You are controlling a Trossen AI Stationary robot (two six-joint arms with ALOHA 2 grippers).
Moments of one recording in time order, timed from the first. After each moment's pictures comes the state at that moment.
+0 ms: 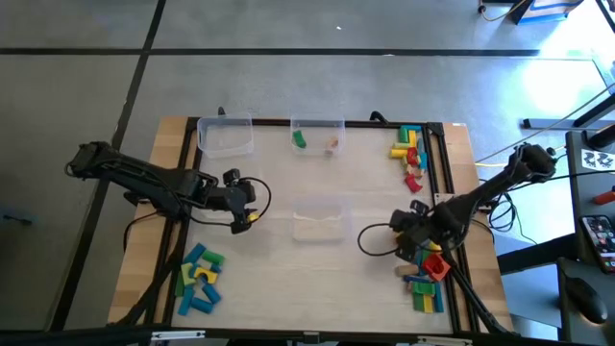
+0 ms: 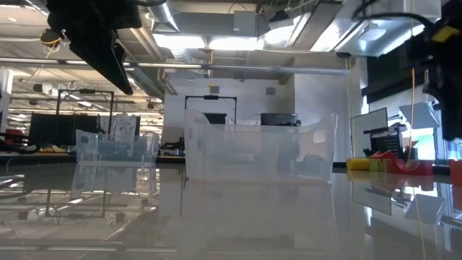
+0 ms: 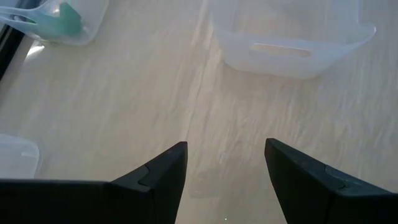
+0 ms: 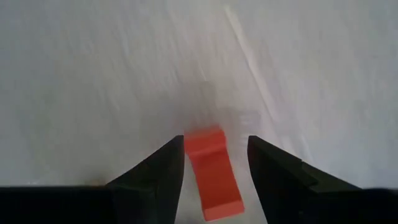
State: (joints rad) left arm -0.22 1.10 0.80 -0.72 -0.39 -0.33; right arm 0.57 1.16 0.68 -0.90 0.20 0.94
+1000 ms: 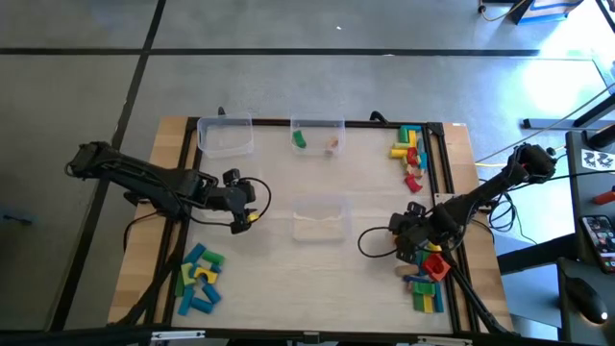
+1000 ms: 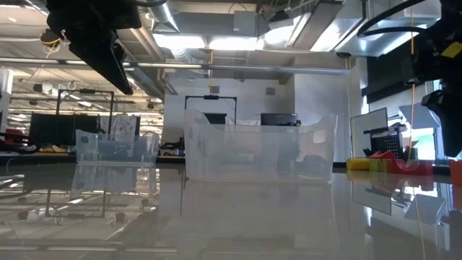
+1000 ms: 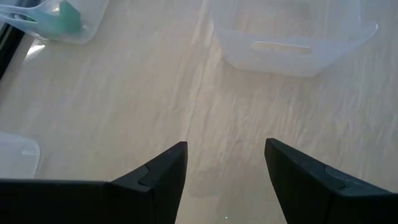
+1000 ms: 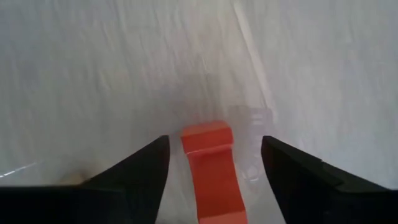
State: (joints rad) left arm -0.22 1.10 0.80 -0.72 -0.39 -0.33; right arm 0.56 1.16 0.61 -0.81 0.17 0.86
